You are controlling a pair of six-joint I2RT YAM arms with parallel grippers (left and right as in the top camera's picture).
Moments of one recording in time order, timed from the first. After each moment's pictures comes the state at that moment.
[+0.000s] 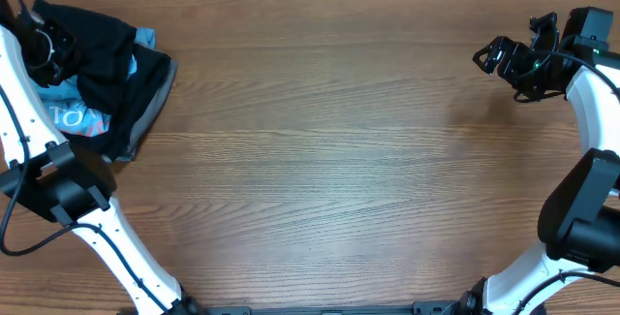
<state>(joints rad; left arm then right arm) 0.51 2.43 2.68 -1.56 0.33 -0.41 -0.33 1.92 1.54 -0.72 -0.49 0.13</state>
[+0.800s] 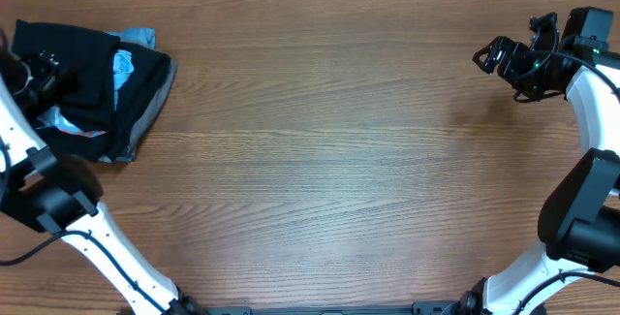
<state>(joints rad) 0.61 2.43 2.63 -1.69 0.15 -0.39 -0.33 1.92 1.54 -0.72 -0.49 0.13</state>
